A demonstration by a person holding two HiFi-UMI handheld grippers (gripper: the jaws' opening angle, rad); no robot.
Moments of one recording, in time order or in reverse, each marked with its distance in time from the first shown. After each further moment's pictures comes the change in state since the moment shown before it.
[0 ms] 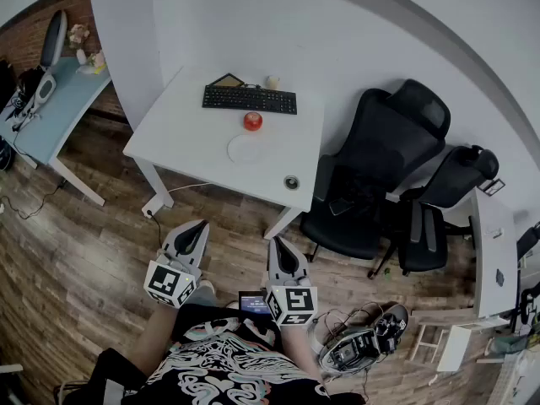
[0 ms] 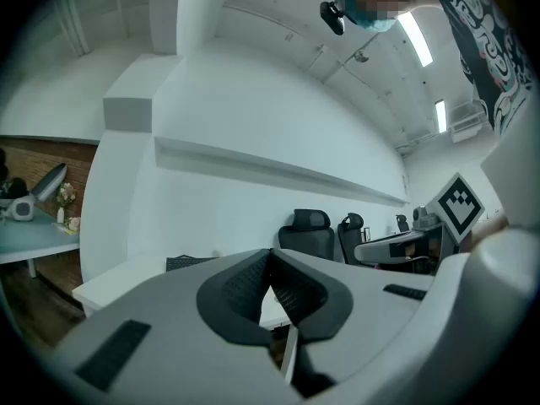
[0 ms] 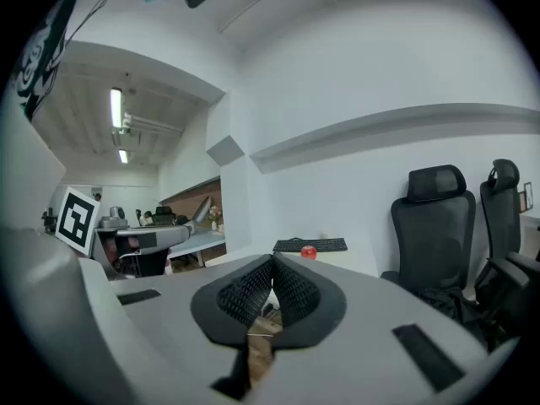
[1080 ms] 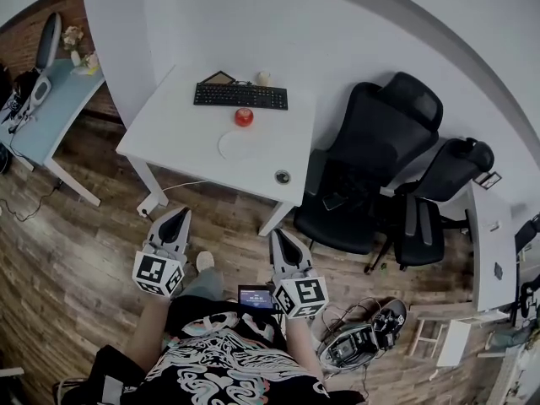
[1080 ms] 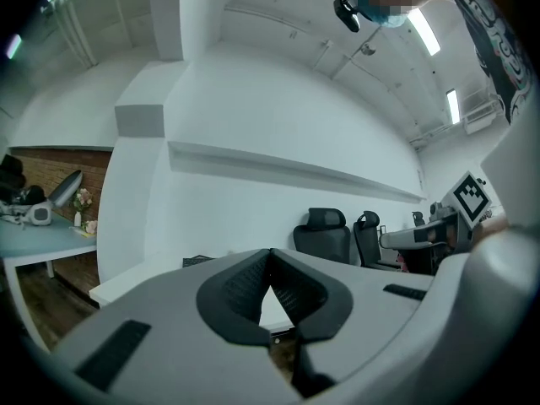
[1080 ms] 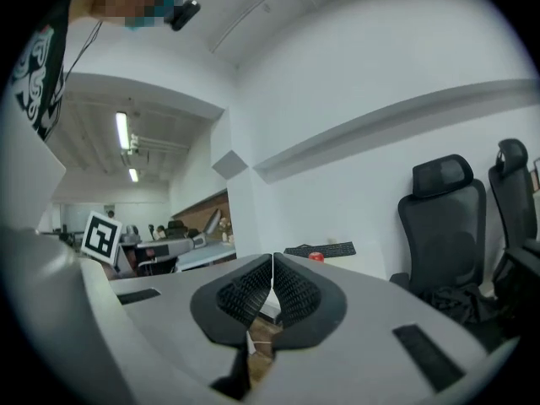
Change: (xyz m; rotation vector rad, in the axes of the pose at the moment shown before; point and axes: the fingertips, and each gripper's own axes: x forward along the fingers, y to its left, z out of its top) left arm 0.003 0.021 0.000 0.003 -0.008 0.103; right arm -0.015 -0.027 0.012 0.063 -0.071 0.094
